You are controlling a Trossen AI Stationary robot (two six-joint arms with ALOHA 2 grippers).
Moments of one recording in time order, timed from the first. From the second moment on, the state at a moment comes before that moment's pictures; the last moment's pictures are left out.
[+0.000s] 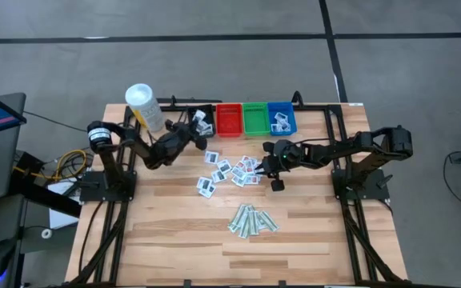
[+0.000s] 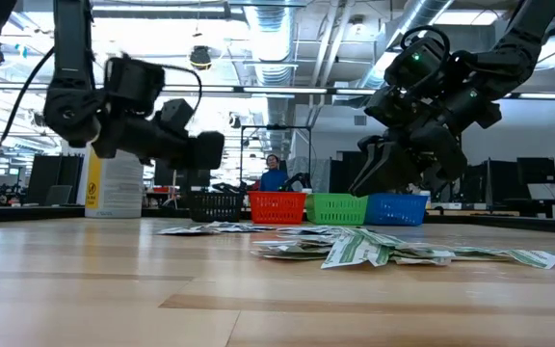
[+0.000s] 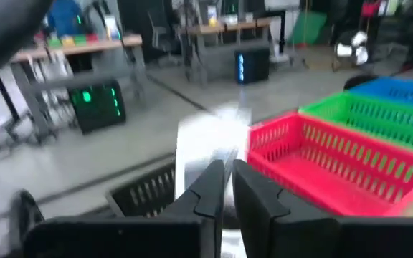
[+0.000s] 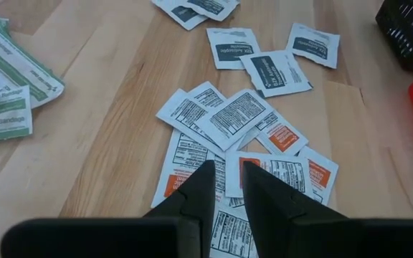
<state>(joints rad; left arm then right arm) 0.36 1.81 0.36 1.33 -0.66 0.02 -0.18 1.51 0.50 0.34 -0.19 -0.35</state>
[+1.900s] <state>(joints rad) 0.24 1.60 0.39 0.72 -0.06 0.18 -0.20 1.51 0.50 0.35 -0.24 -0.35</state>
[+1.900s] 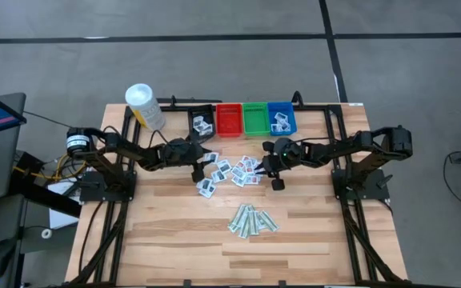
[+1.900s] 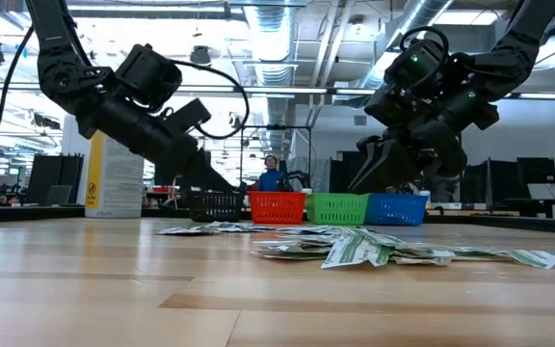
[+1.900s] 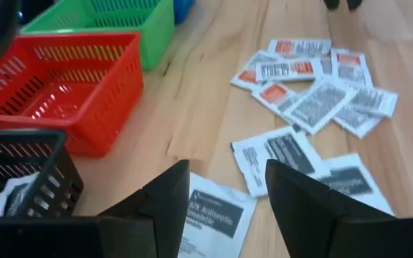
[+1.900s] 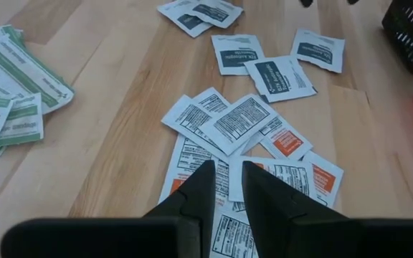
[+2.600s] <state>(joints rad) 0.24 1.79 0.39 0.76 -0.08 0.10 -0.20 1.51 0.50 0.35 -0.24 -0.35</state>
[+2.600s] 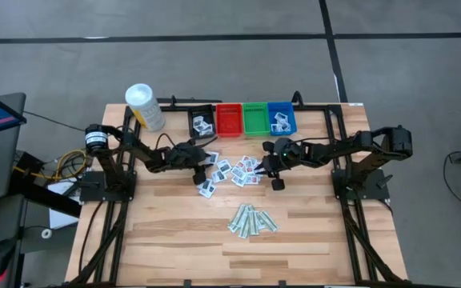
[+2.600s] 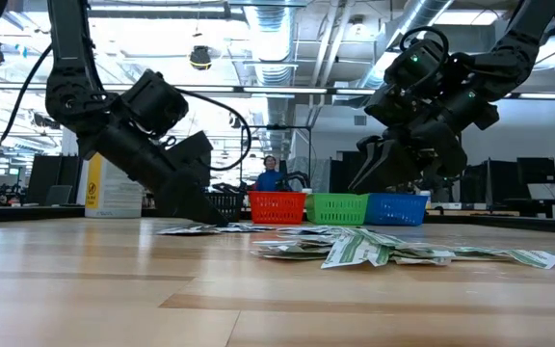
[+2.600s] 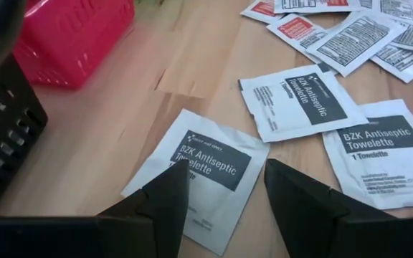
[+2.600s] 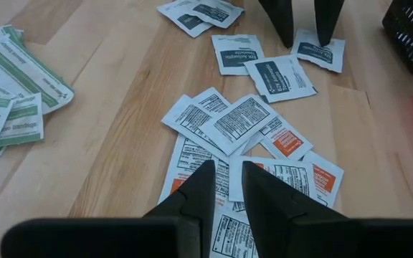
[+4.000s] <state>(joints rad) 0.16 1.69 0.39 0.76 -0.23 0.08 -0.20 1.51 0.50 0.35 -0.27 -0.34</state>
